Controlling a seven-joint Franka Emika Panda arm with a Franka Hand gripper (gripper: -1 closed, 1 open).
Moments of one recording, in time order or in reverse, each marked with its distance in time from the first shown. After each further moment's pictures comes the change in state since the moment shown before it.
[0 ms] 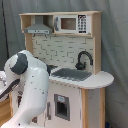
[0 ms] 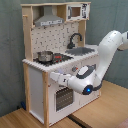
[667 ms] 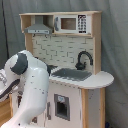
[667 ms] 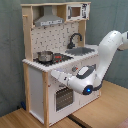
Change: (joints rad) arm -0.003 0.000 0.002 -0.005 0.002 -0.005 0.205
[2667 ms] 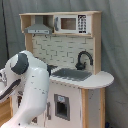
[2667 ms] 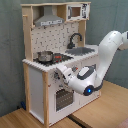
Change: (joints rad) arm -0.013 0.000 0.006 -0.017 -0.003 0.008 0.633
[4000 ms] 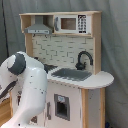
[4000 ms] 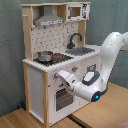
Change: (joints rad) arm 0.070 0.000 0.001 -0.043 -0.016 -0.018 -0.110
